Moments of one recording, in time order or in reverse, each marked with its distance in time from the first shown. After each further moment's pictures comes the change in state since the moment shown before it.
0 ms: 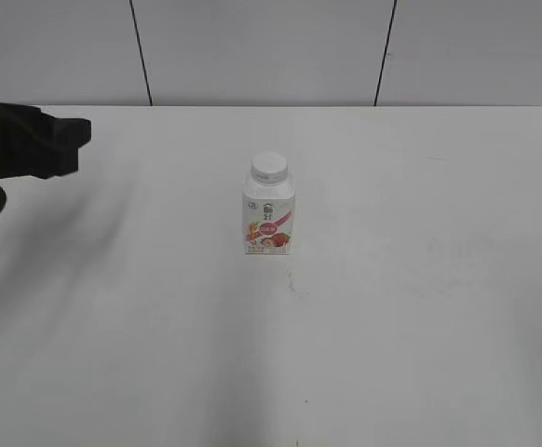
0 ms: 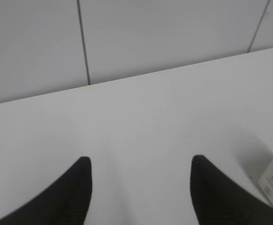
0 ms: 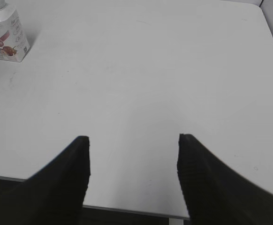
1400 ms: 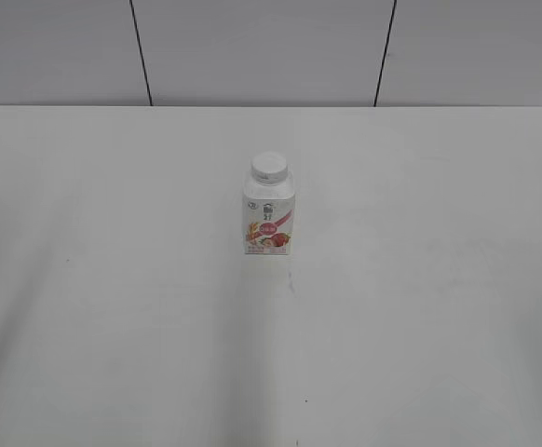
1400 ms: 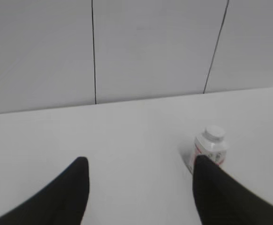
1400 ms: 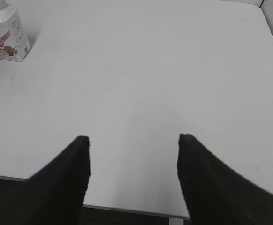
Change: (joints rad) left arm 0.090 -1.158 0.002 -0.864 1.047 0.642; right arm 0.000 0.000 0.000 0.000 0.001 0.000
